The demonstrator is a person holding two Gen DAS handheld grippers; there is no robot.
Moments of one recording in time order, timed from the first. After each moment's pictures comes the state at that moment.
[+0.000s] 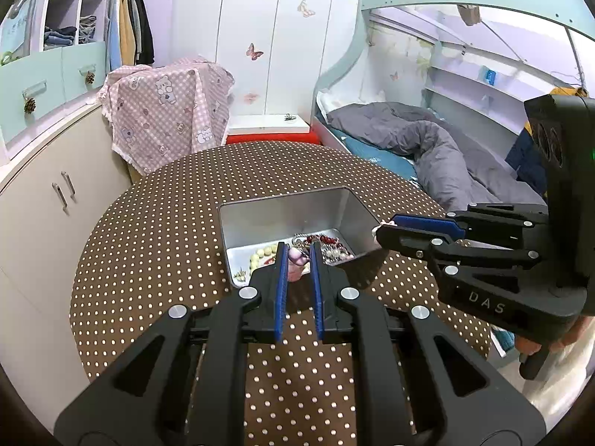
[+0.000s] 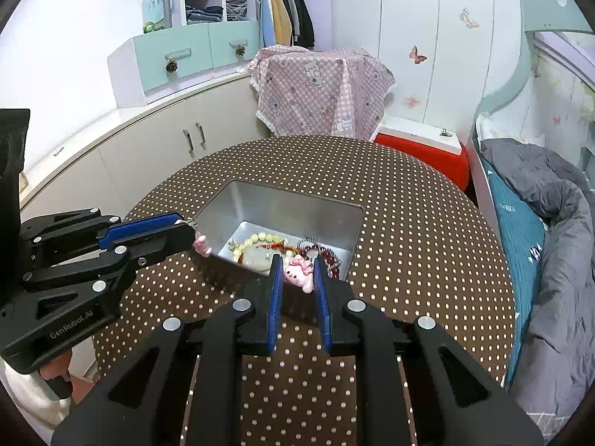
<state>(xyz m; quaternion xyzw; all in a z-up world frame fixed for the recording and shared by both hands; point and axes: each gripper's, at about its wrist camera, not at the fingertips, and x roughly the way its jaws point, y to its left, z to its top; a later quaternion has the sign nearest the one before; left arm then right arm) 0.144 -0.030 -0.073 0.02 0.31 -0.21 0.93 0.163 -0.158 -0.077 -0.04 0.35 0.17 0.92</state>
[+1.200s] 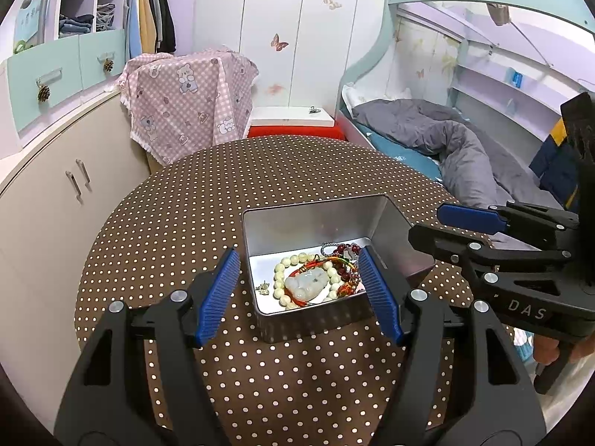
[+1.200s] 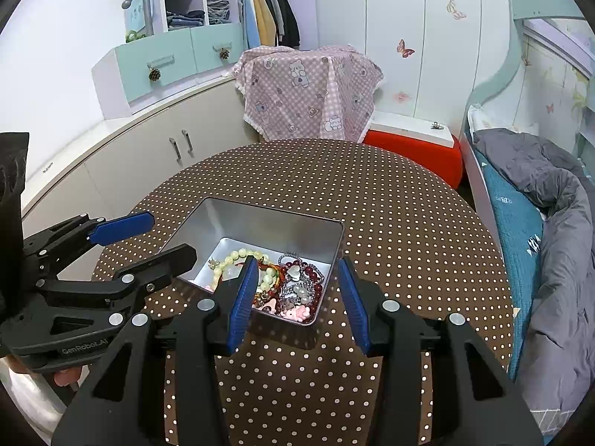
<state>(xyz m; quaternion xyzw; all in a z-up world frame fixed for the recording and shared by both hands) 0.172 -0.028 -0.078 0.01 0.33 -0.16 0.93 0.178 -0.173 -0.077 -0.02 0.36 0.15 0.92</state>
